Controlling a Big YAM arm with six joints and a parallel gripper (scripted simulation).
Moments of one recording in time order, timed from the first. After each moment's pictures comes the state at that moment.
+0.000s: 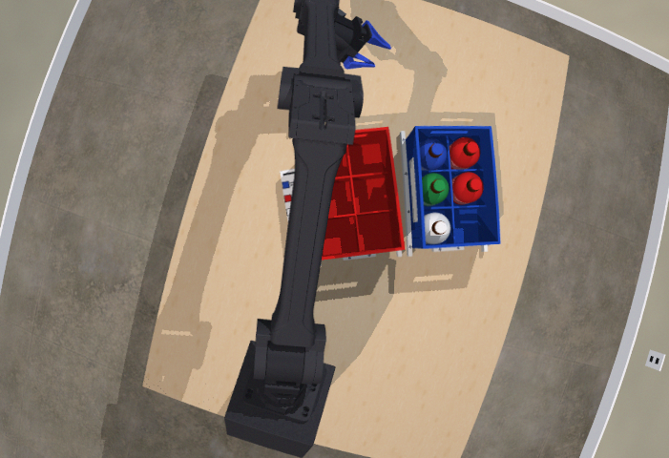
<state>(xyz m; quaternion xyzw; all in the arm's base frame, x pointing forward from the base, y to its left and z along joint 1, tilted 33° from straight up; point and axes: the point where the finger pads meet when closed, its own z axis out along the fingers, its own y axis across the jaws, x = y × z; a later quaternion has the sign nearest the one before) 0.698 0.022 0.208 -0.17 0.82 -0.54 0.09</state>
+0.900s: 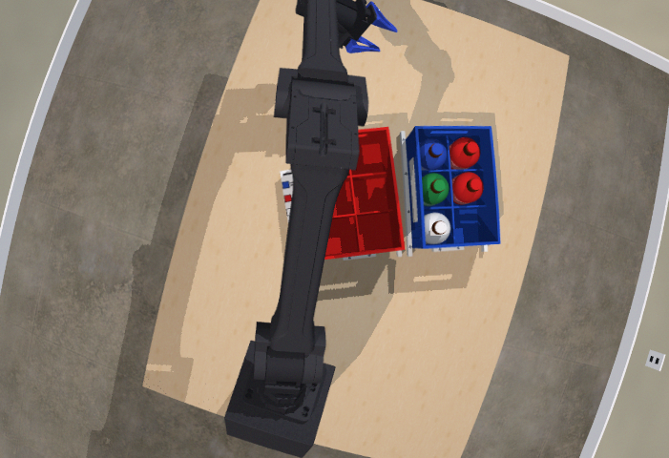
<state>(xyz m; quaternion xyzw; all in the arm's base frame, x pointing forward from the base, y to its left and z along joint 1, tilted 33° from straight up) 0.650 0.020 0.289 -0.17 0.82 -0.54 0.10</state>
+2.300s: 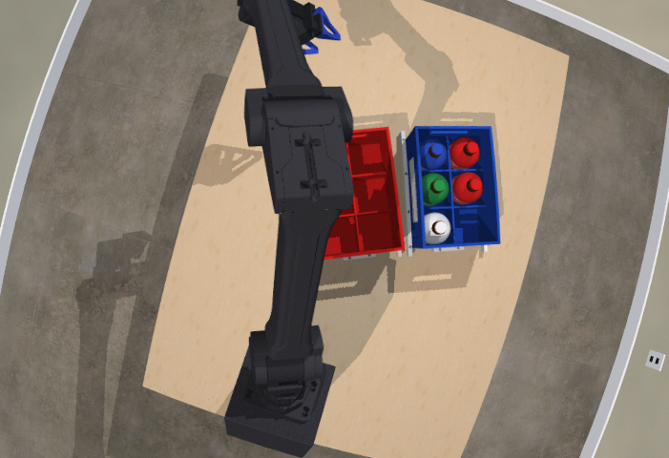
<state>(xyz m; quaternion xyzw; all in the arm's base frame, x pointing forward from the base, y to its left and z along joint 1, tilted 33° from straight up) 0.576 0.125 0.288 -0.11 0.87 -0.42 0.23</state>
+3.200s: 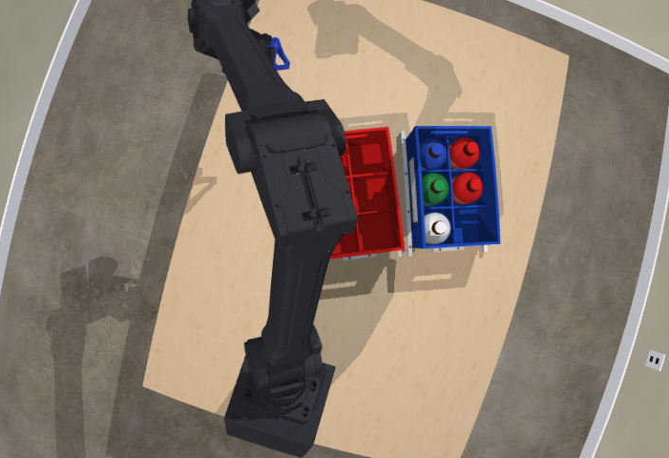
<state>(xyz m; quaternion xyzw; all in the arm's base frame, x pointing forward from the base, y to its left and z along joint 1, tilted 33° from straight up) 0.516 0.205 0.242 -0.03 0.91 -0.29 0.31</state>
